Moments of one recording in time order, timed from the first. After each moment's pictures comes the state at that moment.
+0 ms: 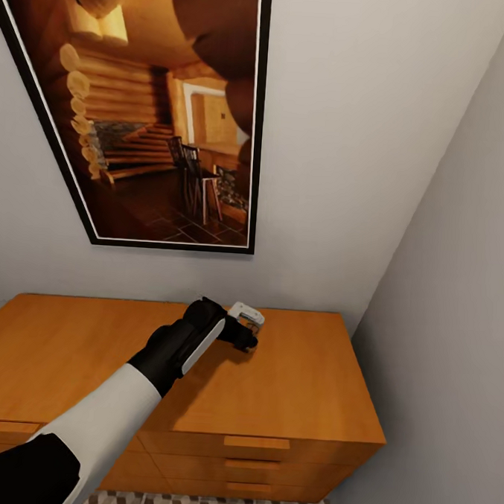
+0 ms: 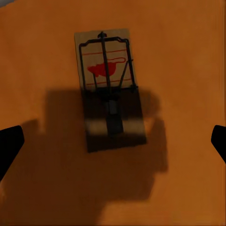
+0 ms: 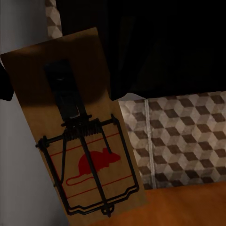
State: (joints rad) left arm -0.92 -0.12 -0.53 -0.96 0.20 1.01 -0.08; right arm -0.07 0.05 0.26 -0.02 -0.35 -0.66 0.00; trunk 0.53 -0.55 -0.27
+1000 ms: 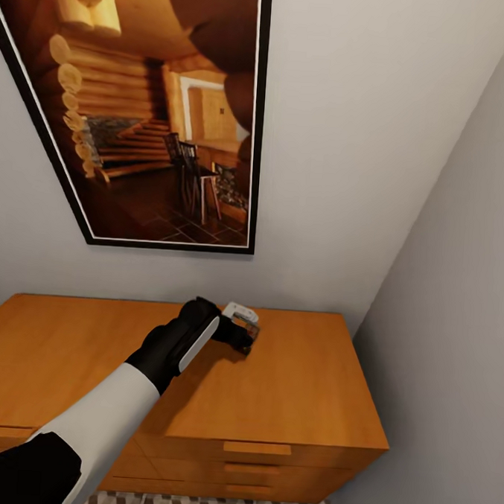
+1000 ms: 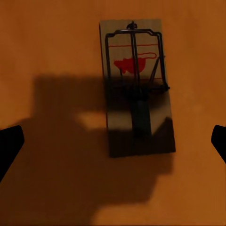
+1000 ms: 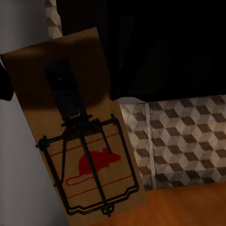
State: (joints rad) left arm -0.92 -0.12 -0.47 -0.92 0.20 1.00 -0.08; right arm -0.07 0.05 0.26 -0.02 -0.35 -0.66 0.00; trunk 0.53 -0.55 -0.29
